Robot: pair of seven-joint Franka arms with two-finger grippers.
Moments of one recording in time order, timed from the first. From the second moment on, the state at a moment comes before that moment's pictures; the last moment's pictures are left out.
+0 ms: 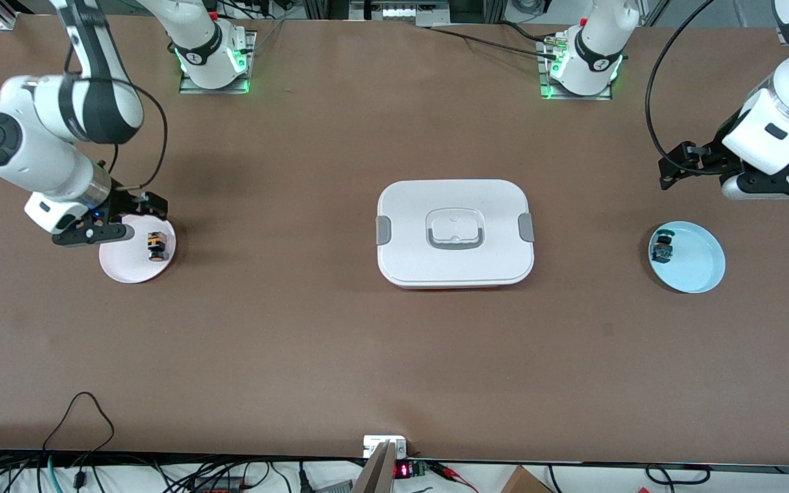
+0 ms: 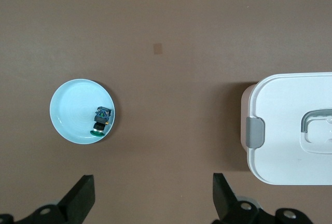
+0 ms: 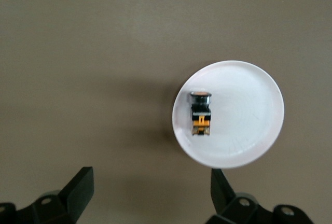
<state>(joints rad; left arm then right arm) -0.05 -0.01 -0.05 -1.68 0.02 1.67 -0.13 0.03 0.07 0.00 -2.07 -0.04 2.05 -0.09</state>
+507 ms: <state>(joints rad) -0.04 0.00 -0.04 -1.68 0.02 1.67 -0.13 0.06 0.03 0.01 -1.69 -0.04 1.66 -0.09</state>
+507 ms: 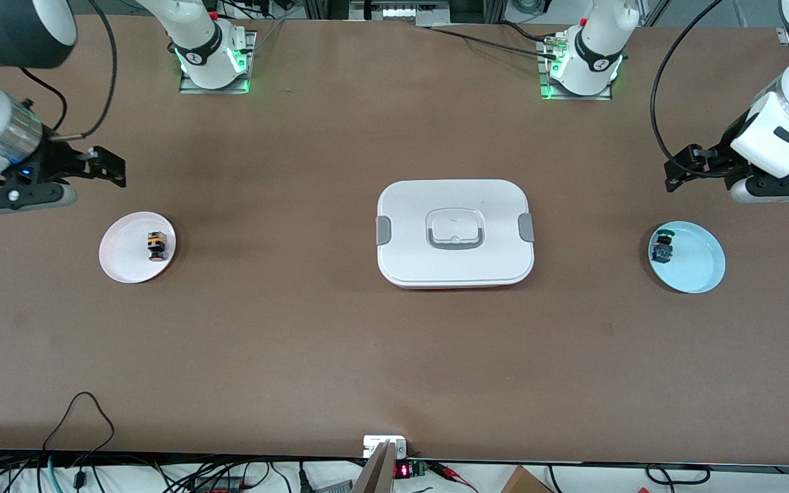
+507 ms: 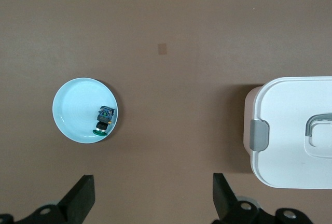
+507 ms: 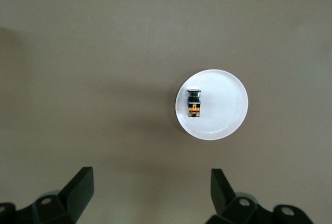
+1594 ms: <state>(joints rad) -0.04 0.00 -0.05 -1.66 0.02 1.66 -0.15 0.06 0.02 0.01 -1.62 0.09 1.50 -0.09</state>
